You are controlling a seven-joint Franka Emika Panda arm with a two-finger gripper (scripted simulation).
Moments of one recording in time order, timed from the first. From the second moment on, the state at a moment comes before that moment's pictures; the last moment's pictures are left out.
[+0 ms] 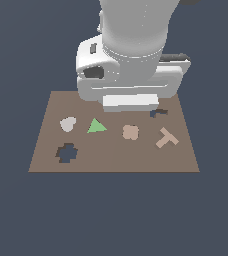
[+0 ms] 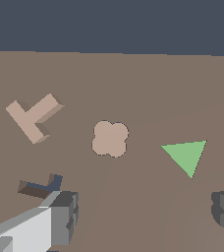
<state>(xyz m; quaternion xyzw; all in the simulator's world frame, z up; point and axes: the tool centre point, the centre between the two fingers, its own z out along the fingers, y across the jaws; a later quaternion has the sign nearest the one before) 0.002 0.029 0.140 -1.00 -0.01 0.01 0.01</state>
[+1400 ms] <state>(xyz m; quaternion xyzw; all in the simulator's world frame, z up) 0.057 0.134 0.061 -0.95 -0.30 0.00 0.00</state>
